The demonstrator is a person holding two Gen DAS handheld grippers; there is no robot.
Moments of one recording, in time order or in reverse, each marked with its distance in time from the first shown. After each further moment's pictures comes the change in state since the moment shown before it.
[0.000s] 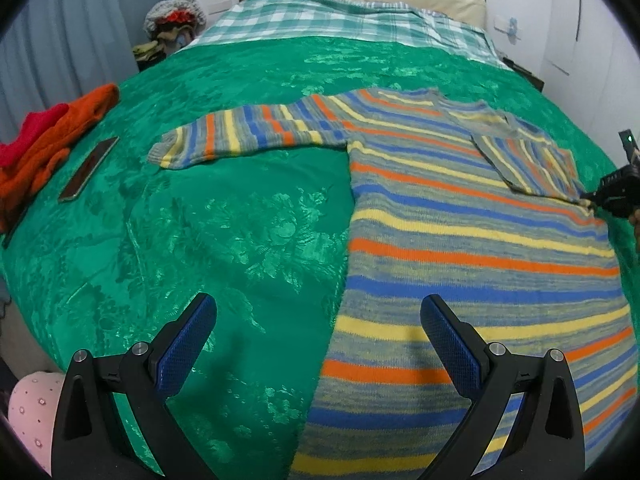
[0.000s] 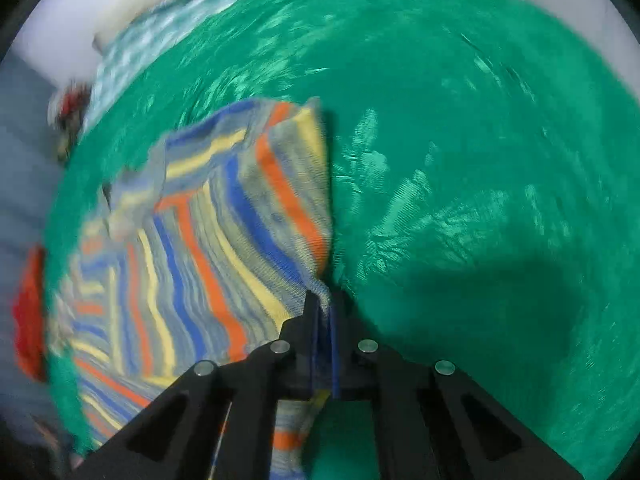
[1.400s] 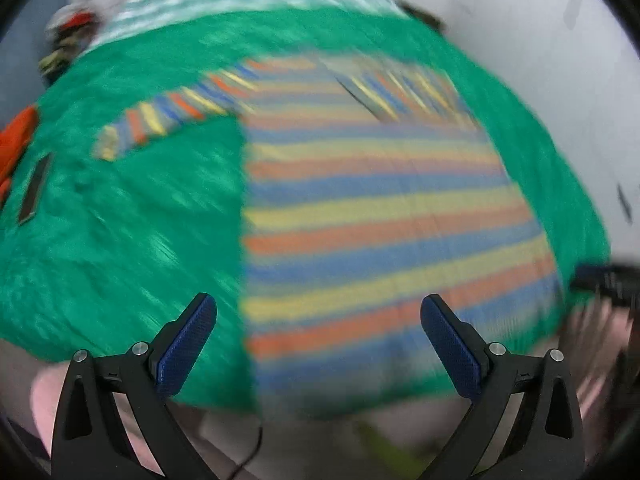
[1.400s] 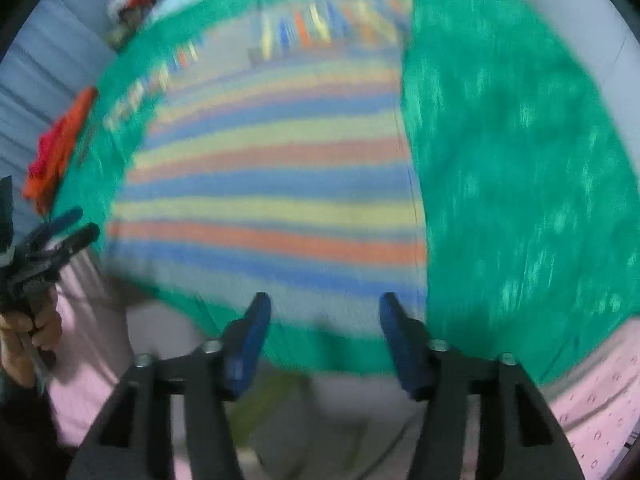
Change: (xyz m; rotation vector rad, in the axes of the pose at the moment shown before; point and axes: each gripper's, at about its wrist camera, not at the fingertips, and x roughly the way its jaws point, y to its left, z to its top) left arm -0.080 0.003 -0.010 0.185 0.151 -0.275; right arm -0.193 0.024 -0.322 -0.286 0.076 -0.022
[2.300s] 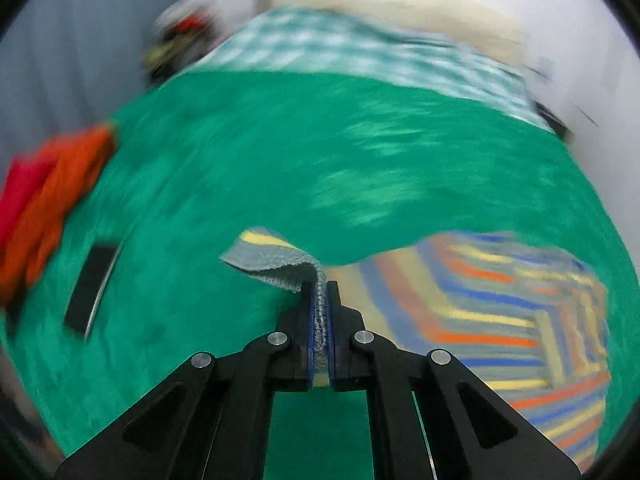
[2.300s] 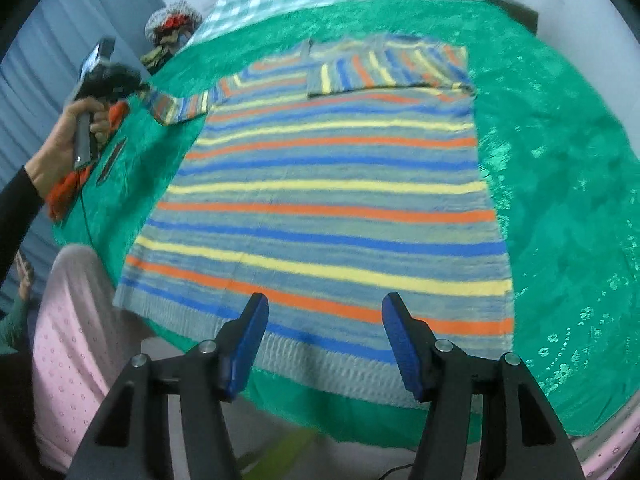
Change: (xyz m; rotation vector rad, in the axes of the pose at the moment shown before) left arm 0.063 0.104 0.212 -0.181 -0.207 0.256; right arm 0.038 0.058 0.007 -0.062 -0.147 0.049
